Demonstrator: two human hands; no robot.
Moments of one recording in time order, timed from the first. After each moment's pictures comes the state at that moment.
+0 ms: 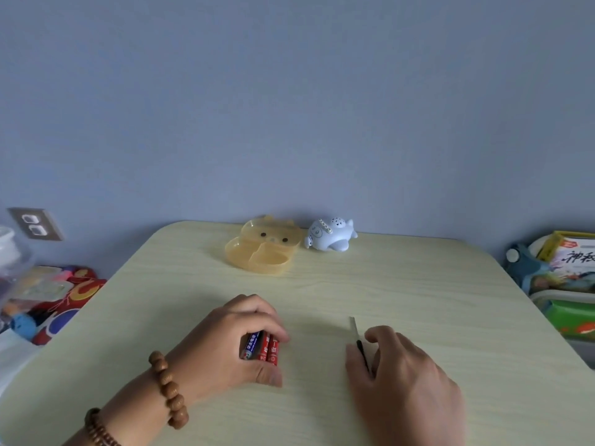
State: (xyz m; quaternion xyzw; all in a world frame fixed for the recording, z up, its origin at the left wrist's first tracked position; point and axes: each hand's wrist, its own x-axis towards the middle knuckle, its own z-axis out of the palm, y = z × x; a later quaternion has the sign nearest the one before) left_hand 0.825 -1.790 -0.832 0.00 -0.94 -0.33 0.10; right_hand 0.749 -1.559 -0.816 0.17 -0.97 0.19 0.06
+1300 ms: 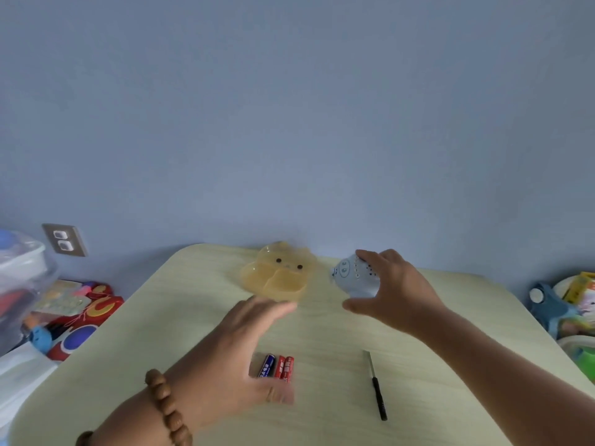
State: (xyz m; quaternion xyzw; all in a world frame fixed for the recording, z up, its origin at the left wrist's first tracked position) left_hand 0.835 -1.783 -0.801 0.02 -0.95 -0.27 0.14; right_hand 0.598 -1.612 -0.784 0.39 -0.90 0.21 0.04
